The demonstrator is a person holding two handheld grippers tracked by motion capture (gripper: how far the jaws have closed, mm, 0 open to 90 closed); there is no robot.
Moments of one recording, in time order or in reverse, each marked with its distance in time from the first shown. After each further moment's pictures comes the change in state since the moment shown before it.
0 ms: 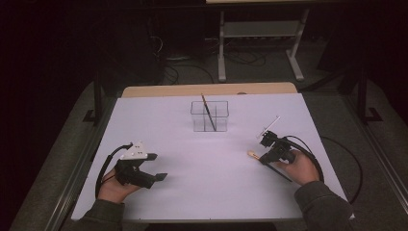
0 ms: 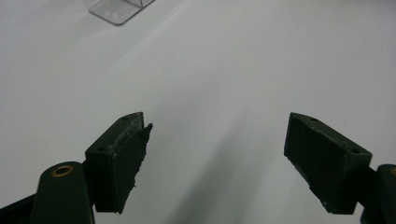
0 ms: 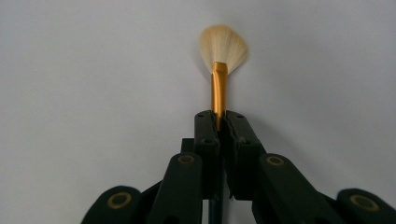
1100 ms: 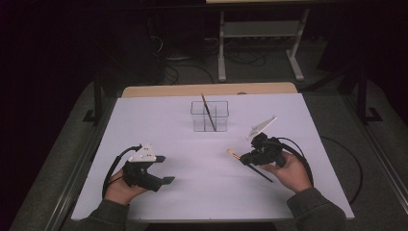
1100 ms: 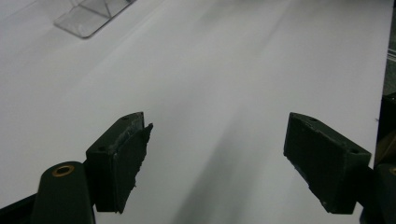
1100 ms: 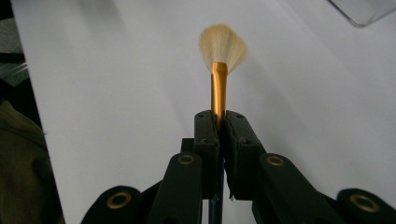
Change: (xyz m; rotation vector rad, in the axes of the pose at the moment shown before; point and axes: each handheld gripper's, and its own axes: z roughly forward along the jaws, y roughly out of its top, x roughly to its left) left arm -0.017 0.013 0.013 0.012 -0.058 0.039; right arm 0.054 0.015 -0.032 -0.262 0.149 -0.165
